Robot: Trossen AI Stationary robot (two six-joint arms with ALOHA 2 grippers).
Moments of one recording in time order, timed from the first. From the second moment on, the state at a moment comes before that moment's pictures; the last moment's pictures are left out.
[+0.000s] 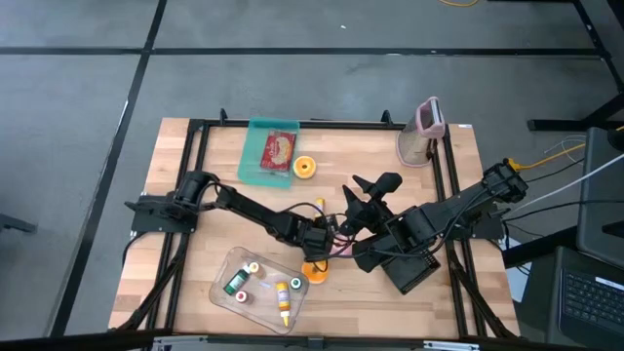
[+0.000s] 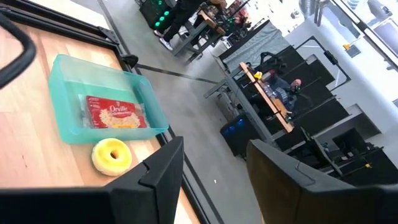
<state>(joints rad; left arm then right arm) -0.22 2.12 1.38 -0.45 -0.52 1.17 0.50 1.67 1.59 -1.02 1.35 0.30</state>
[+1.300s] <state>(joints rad) -0.43 1.02 0.52 0.44 -0.45 -0.08 0.54 1.67 1.59 -1.02 1.47 0.30</state>
